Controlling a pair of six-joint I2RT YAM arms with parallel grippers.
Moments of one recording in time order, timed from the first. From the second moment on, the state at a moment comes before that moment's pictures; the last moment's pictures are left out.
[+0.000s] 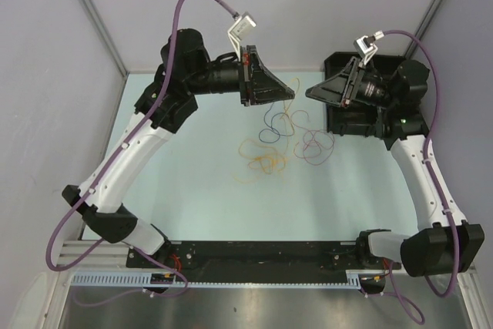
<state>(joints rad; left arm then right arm) -0.71 1.51 1.94 -0.39 0.80 -0.52 0.09 1.22 1.26 0.09 -1.13 1.00</state>
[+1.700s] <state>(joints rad) -0.65 1.53 1.81 -0.13 0.95 -0.86 0.17 1.35 1.45 0.71 -1.28 1.45</state>
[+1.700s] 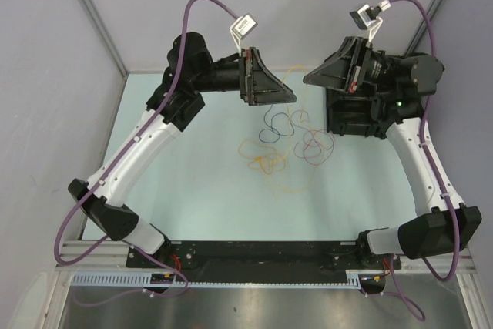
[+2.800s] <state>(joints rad) -0.52 1.14 1.41 -0.37 0.63 -0.62 -0.18 1.55 2.05 -0.38 -0.82 0.66</state>
